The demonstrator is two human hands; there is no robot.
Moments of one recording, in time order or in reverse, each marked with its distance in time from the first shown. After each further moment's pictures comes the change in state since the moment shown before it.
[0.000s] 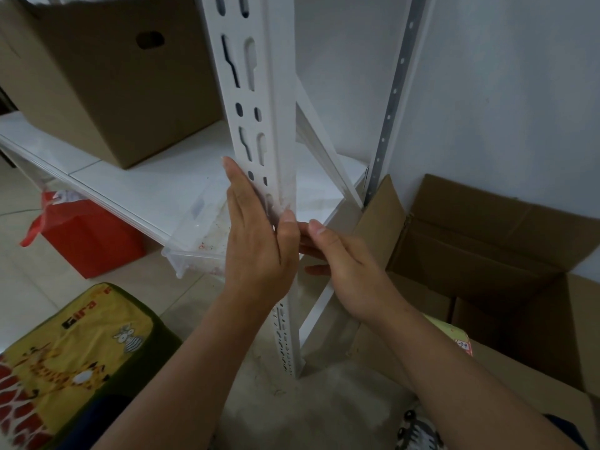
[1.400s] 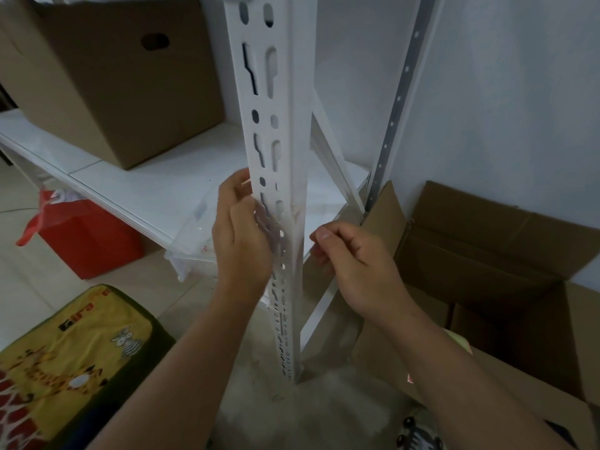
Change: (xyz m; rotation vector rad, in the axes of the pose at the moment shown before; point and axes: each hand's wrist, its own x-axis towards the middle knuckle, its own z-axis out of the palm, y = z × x) left_hand 0.017 -0.005 -0.014 -0.425 0.087 -0.455; right_hand 0.009 0.002 -0.004 -0.211 0.185 -0.048
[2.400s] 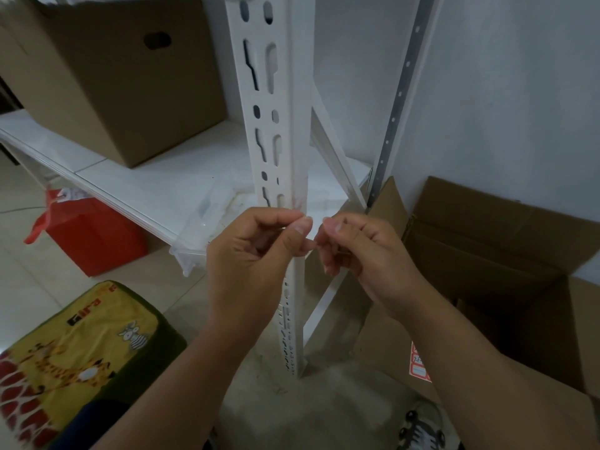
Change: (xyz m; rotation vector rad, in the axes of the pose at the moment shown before) left_hand -0.042 0.025 -0.022 -0.107 -0.179 0.216; right_hand 0.000 -0.008 -0.015 0.376 -0.202 -0.060
